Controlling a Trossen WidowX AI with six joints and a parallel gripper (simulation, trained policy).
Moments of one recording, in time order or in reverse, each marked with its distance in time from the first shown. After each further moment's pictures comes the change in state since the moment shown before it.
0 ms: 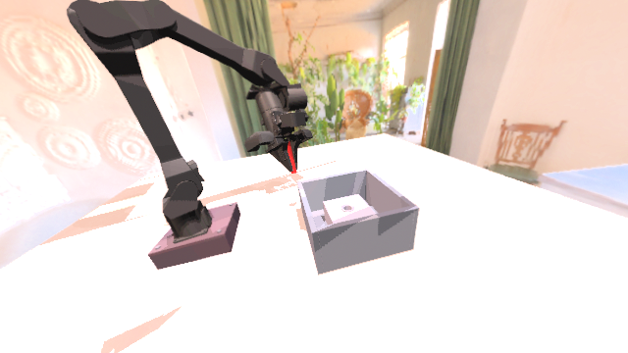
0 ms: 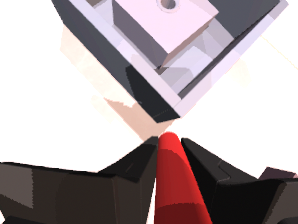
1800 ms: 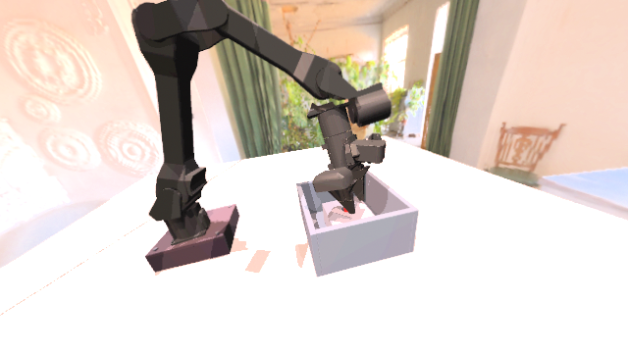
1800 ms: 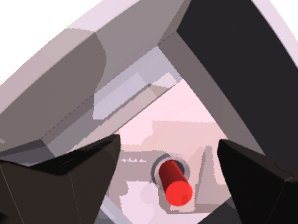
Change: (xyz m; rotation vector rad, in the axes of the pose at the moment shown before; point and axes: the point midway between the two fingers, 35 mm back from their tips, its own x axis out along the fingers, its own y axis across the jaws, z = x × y) arm 0.115 0.001 0.146 -0.064 0.110 0.109
